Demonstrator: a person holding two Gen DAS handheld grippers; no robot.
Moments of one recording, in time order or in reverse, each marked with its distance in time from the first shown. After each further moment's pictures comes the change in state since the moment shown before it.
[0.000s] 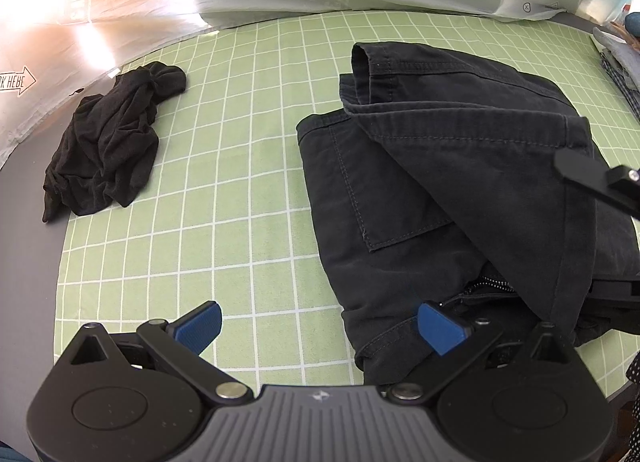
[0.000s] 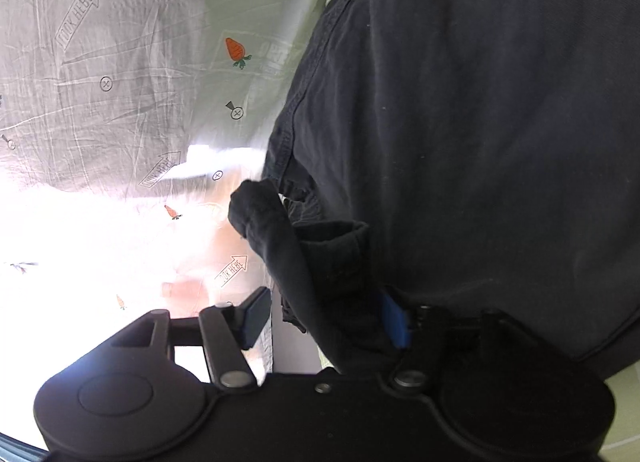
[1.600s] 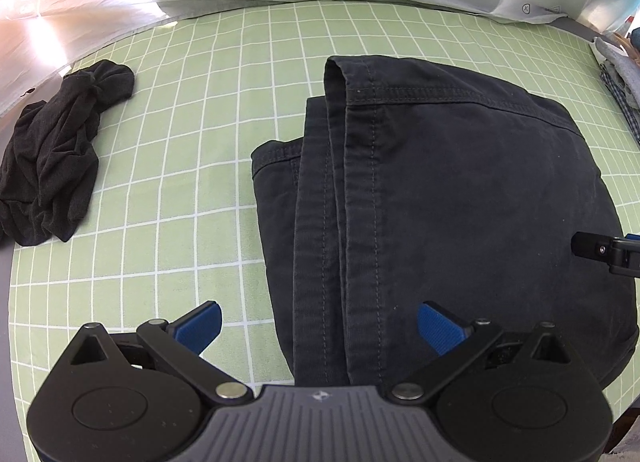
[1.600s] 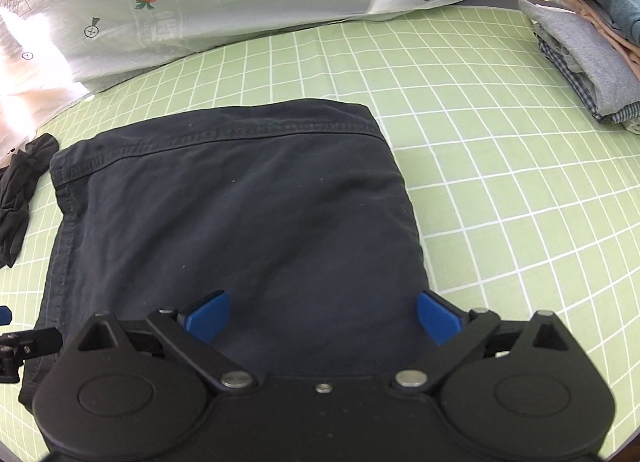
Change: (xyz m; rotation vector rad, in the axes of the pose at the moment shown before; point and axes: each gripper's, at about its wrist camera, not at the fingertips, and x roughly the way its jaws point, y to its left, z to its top) left arm 0.057 0.000 0.054 -0.007 0.059 -0.088; right arm 0.026 0.041 0.085 -0.725 -0.051 -1.055
